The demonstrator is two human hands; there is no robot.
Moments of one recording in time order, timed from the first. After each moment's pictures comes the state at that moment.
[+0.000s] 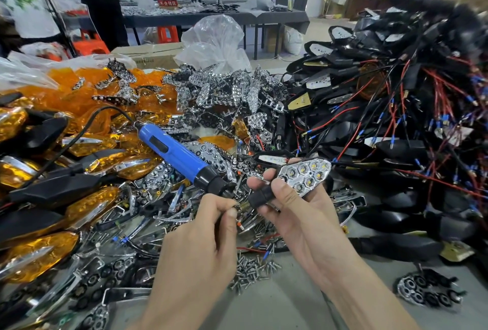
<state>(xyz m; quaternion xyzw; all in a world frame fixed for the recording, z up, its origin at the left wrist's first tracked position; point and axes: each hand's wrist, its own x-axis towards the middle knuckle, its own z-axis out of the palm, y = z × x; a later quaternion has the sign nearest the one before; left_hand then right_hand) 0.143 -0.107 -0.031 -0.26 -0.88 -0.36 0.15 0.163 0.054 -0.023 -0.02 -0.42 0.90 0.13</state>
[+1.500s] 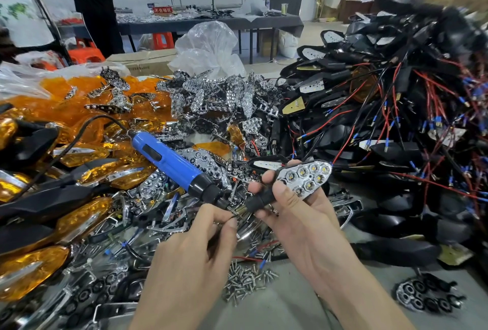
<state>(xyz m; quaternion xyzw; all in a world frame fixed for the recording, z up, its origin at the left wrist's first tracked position) 0.144 -0.110 -0.022 -0.28 -0.88 -0.37 0.10 0.163 0.057 -0.018 0.03 -0.38 0.91 0.14</state>
